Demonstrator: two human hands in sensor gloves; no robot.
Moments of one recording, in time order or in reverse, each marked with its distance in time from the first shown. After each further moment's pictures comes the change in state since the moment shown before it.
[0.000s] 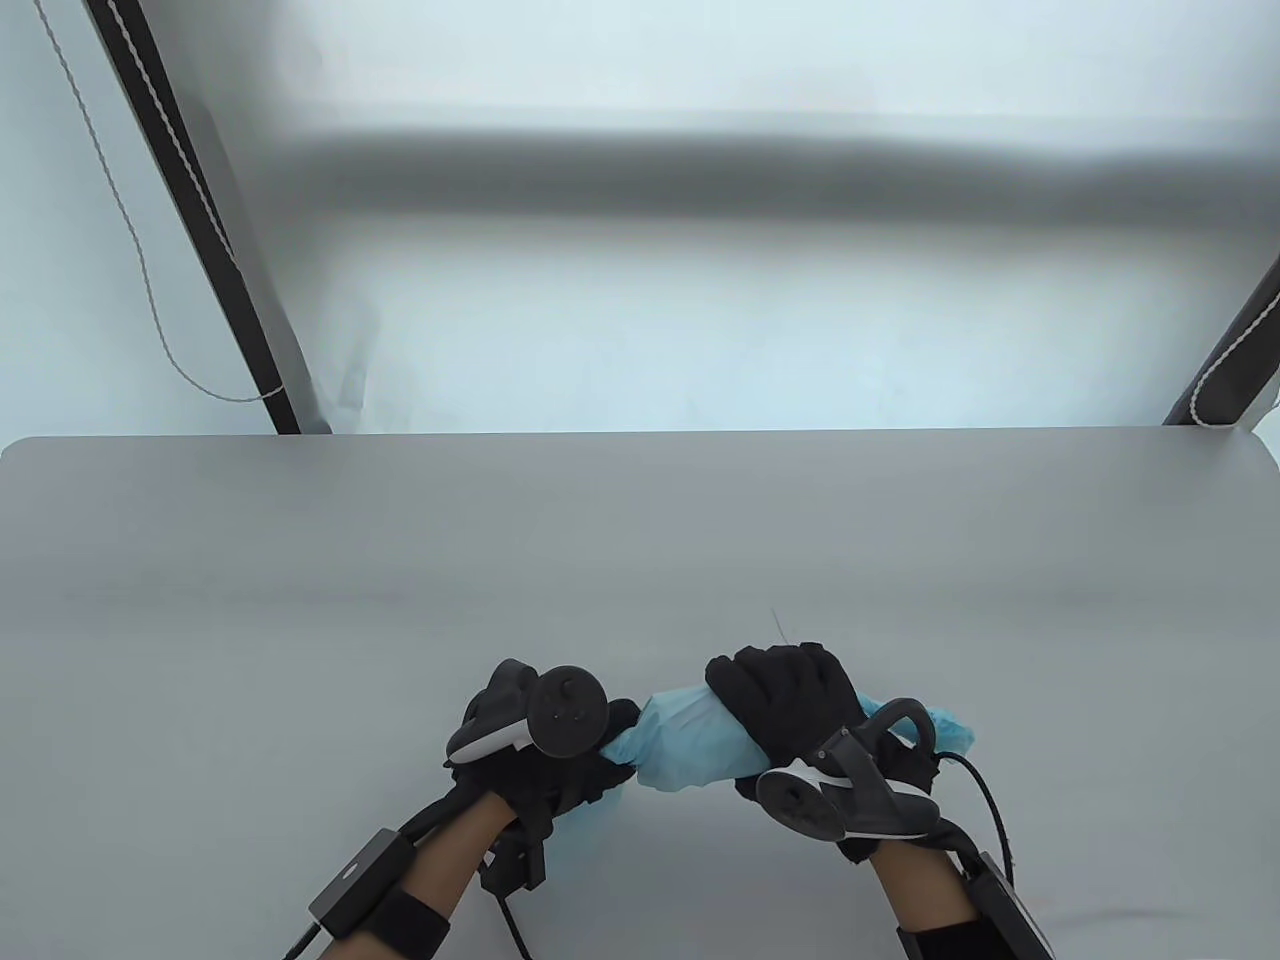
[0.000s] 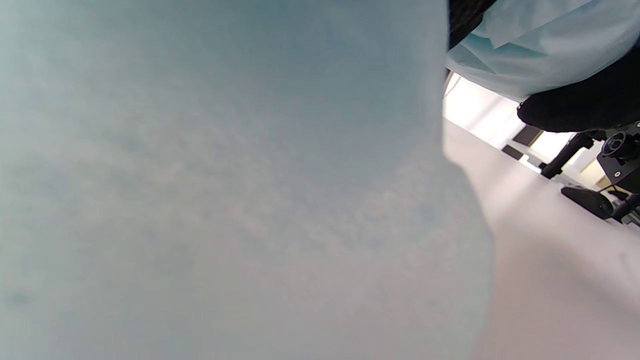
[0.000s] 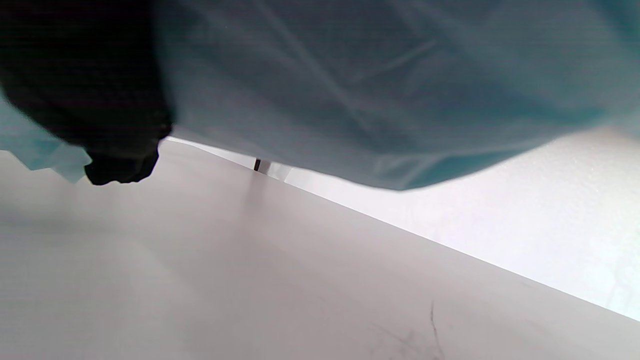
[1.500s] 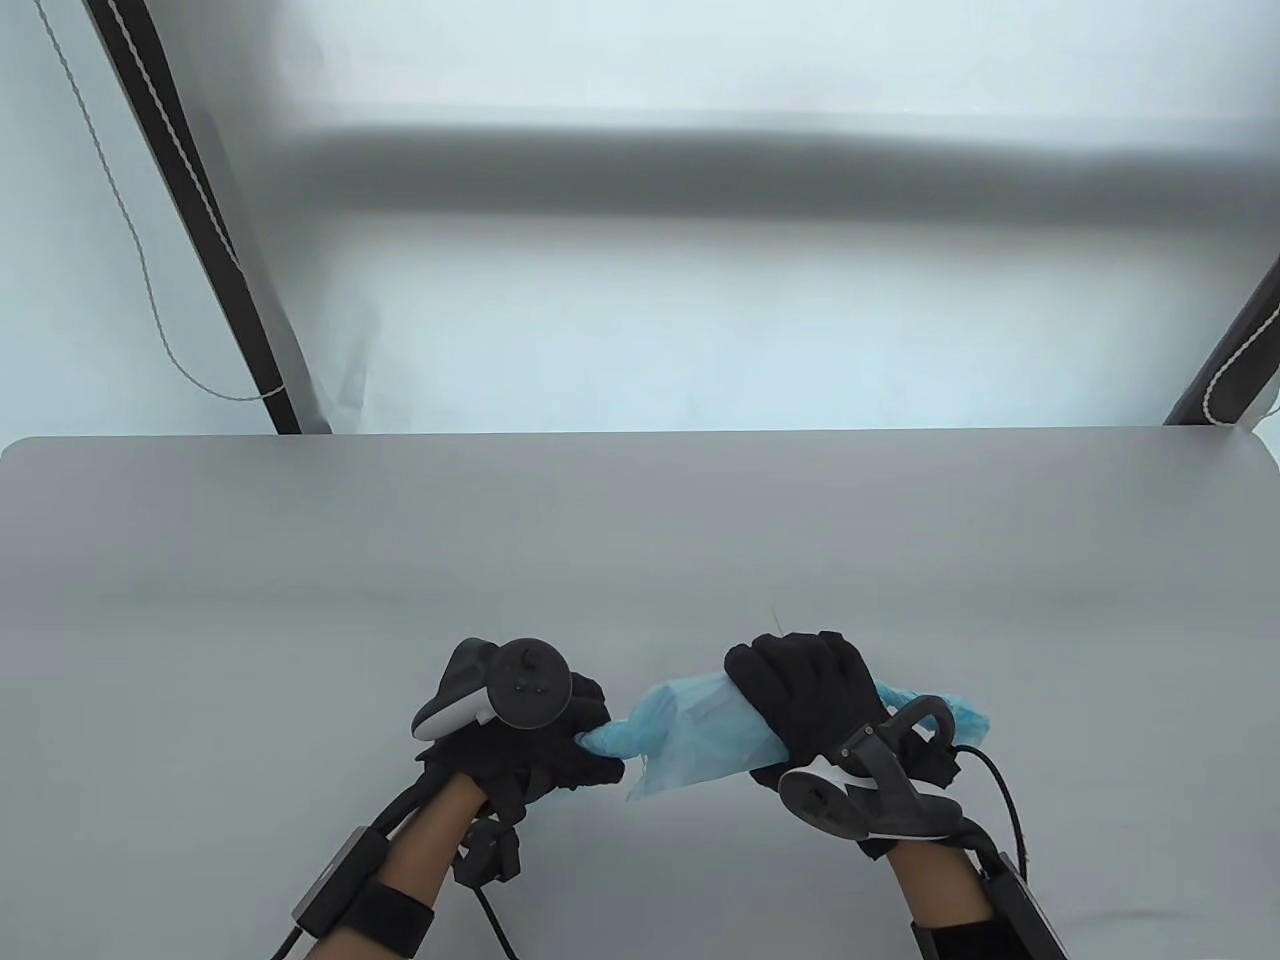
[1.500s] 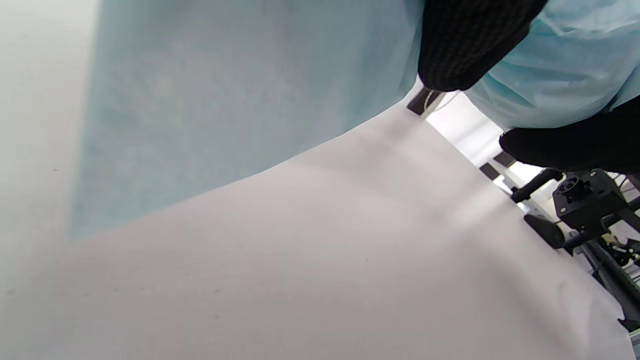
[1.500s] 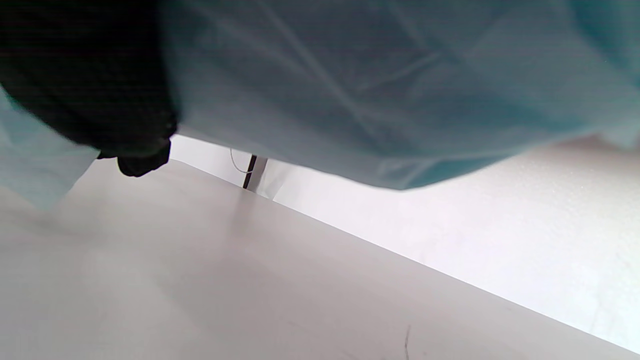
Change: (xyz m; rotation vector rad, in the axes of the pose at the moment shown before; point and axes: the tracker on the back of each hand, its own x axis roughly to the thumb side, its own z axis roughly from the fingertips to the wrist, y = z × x) left_hand -0.025 0.015 0.008 -0.059 -0.016 0.198; right_hand -0.011 -0.008 0.006 -0.064 0.013 0.019
